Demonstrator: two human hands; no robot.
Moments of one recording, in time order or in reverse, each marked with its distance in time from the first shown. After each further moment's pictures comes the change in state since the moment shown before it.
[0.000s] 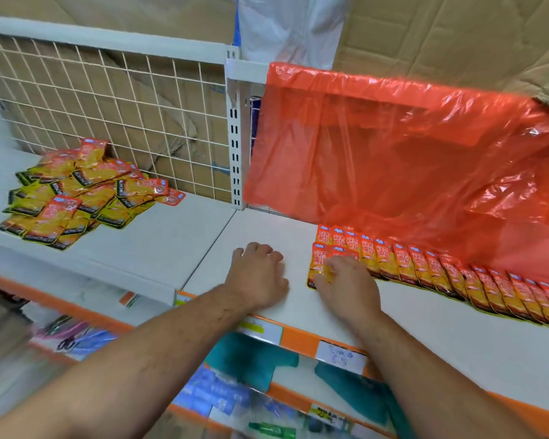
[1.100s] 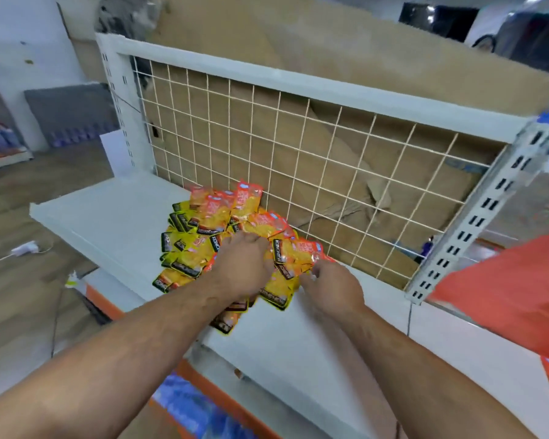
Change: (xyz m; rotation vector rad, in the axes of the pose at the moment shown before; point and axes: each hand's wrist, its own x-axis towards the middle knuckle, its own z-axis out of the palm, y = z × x) left_hand 0.037 -0.430 -0.069 0.034 0.167 -0.262; right_hand 0.145 -0.388 0.172 -0.034 -0.256 -0.185
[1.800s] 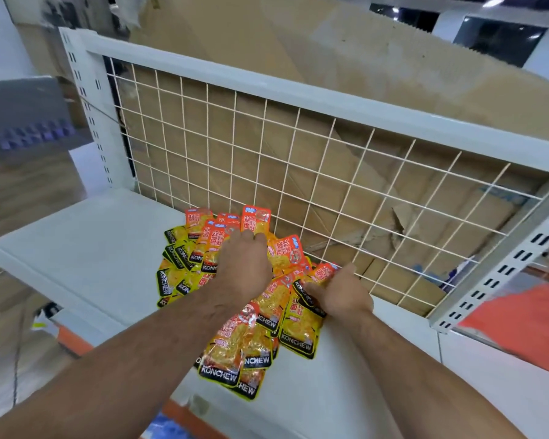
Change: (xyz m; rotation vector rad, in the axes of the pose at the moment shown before) left_hand 0.080 -0.058 -0.004 -0.027 0.094 -0.009; right_hand 0.084 -0.044 0.018 0.091 0.056 0.418
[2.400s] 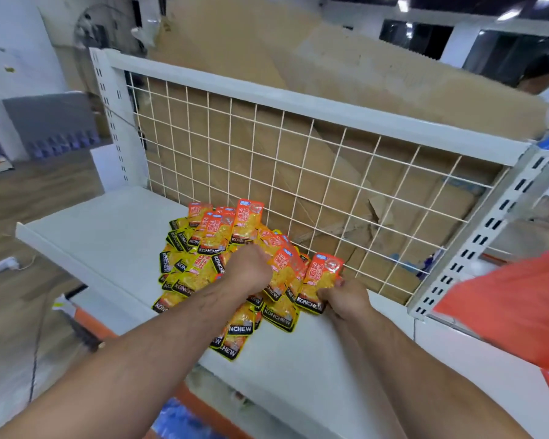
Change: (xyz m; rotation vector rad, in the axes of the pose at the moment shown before) left_hand -0.045 0.050 -0.028 -0.630 -0.260 -0.418; right_hand -0.017 0.058 -0.011 0.507 -0.114 0.016
